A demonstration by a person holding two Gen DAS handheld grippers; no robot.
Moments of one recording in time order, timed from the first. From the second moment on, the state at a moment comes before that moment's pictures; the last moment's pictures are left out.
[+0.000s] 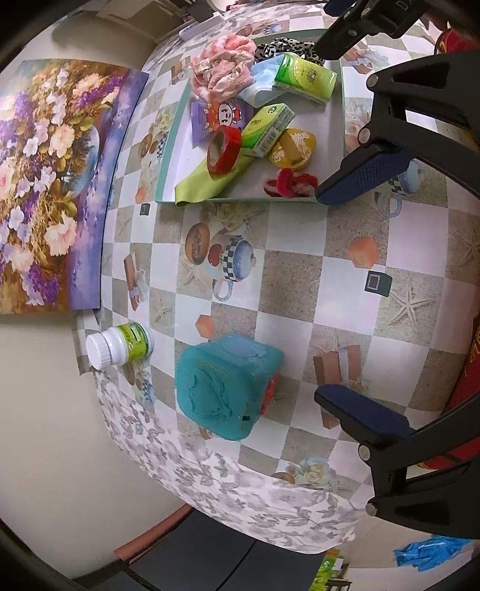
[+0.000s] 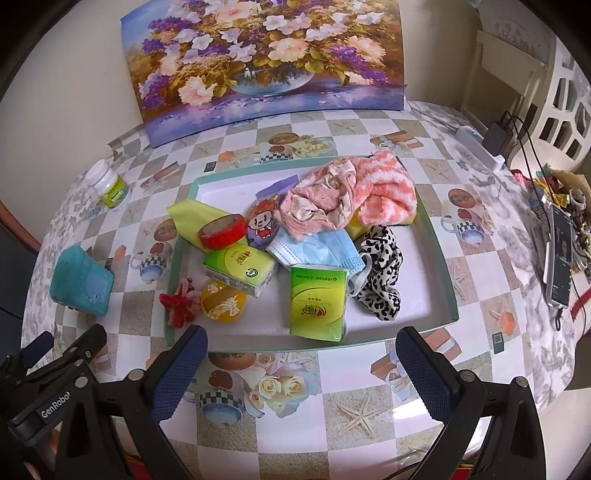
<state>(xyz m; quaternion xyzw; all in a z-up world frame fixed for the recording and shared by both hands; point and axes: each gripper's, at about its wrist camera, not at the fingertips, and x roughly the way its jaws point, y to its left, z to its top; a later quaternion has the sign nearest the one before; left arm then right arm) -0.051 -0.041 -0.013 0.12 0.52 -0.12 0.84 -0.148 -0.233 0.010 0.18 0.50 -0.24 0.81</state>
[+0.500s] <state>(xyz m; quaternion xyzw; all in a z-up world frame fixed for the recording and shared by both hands) -0.048 -0.039 -0.017 0.12 0.53 -0.11 0.83 -0.146 -0.232 0.009 0.17 0.50 -0.24 0.81</state>
